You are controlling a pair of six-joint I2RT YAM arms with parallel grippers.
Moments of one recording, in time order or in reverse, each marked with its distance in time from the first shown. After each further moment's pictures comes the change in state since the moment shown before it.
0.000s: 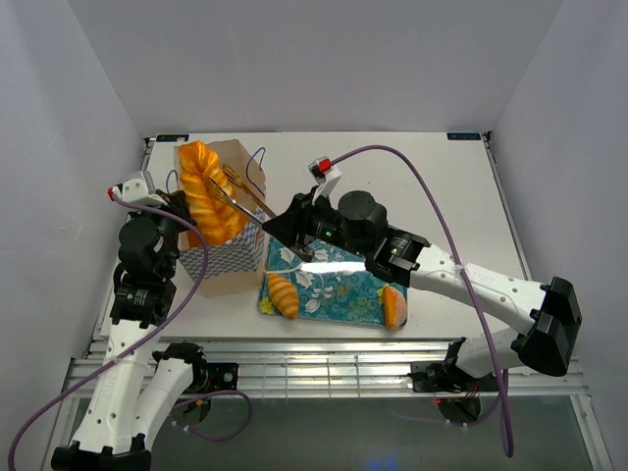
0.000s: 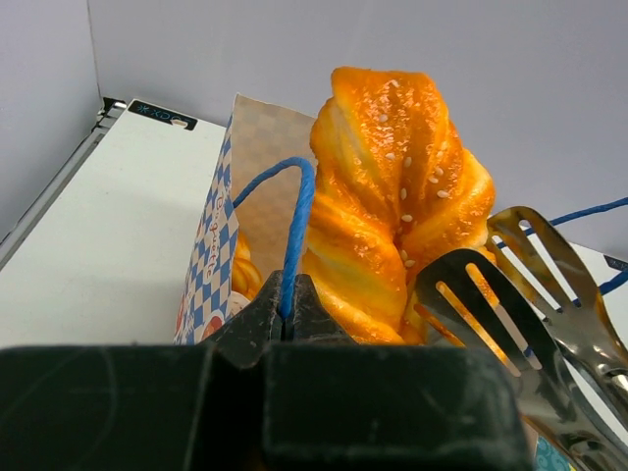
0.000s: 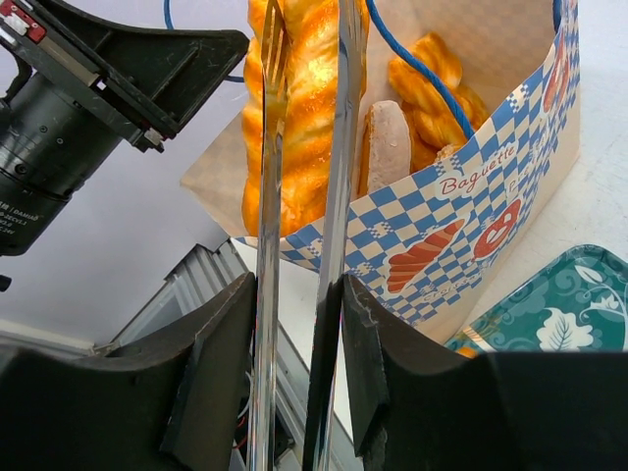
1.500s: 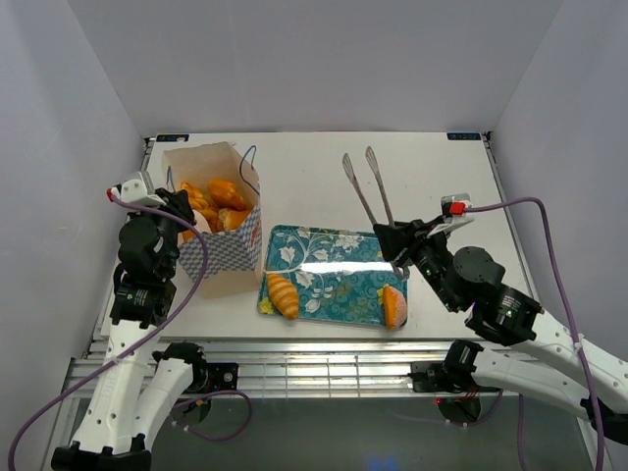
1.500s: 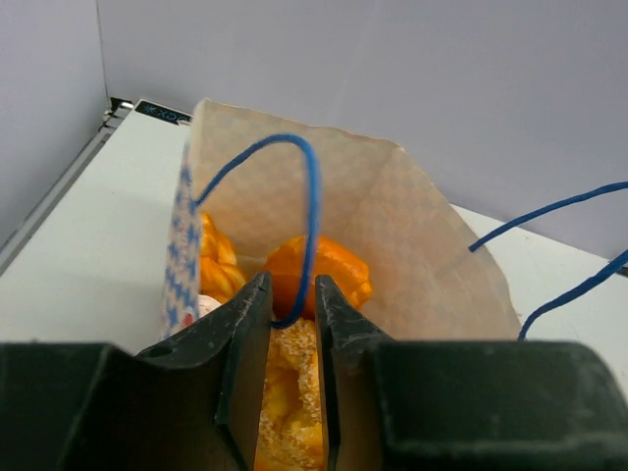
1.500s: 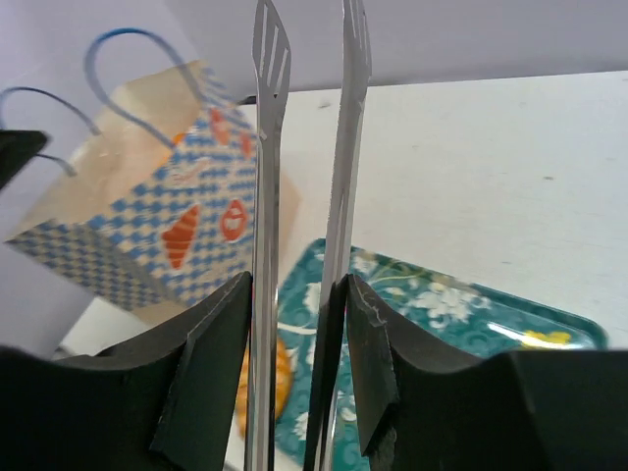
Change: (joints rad) left arm 0.000 -0.001 0.000 -0.001 -0.018 0.002; right arm 0.004 -0.682 -0.324 -0.266 0.507 -0.148
